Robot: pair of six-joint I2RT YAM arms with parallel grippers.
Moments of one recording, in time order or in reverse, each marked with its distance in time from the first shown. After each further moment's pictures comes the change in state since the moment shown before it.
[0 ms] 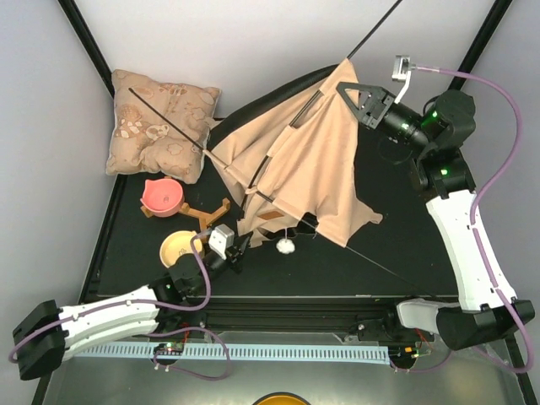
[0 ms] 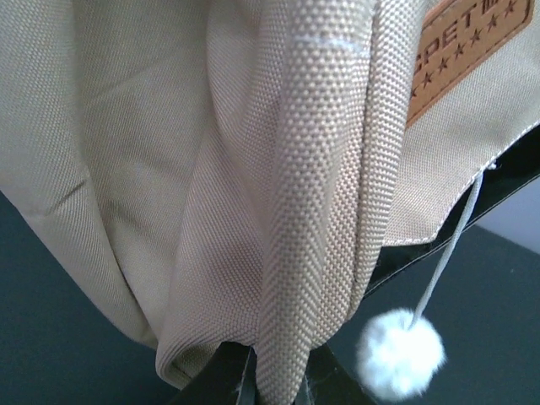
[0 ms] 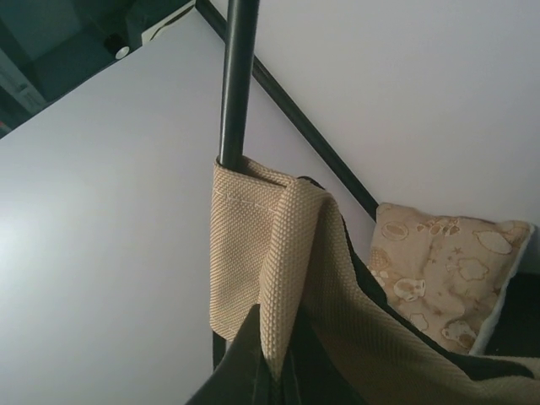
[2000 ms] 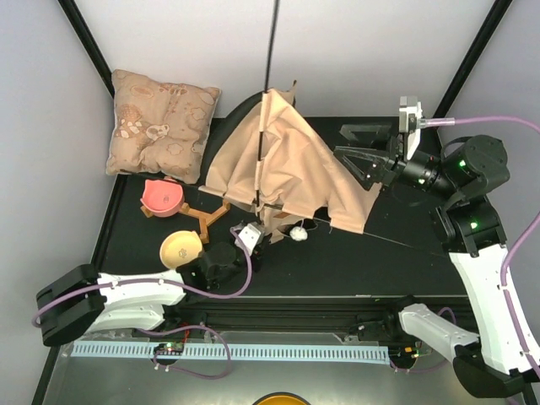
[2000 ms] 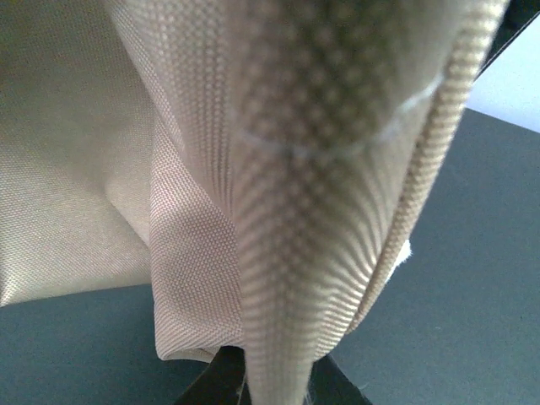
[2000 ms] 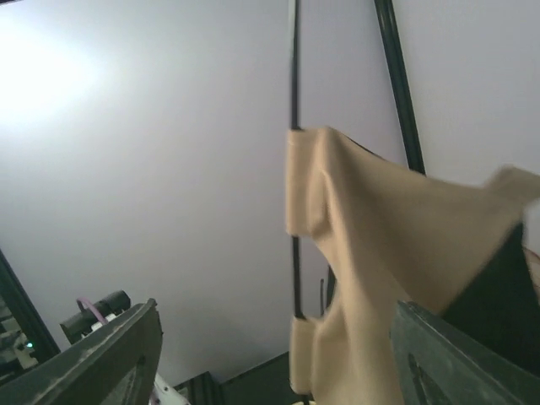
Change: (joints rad) left arm -0.052 0.418 0.160 0.014 -0.034 0.047; right arm 0.103 -0.303 -0.140 -0.167 -0.137 -0.378
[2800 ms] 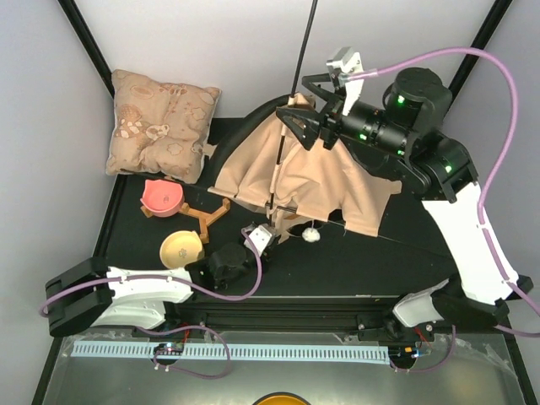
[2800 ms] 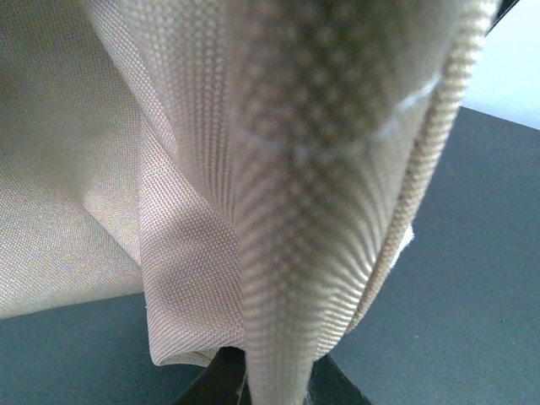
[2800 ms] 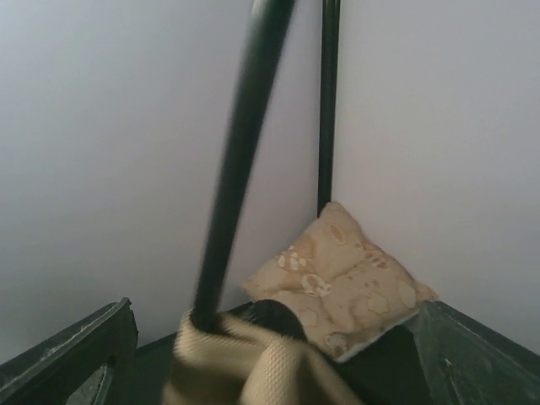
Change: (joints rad) left arm -0.067 0.088 0.071 0.007 -0.033 0.027; right arm 0.331 0.449 0.674 -0.458 0.475 -0.474
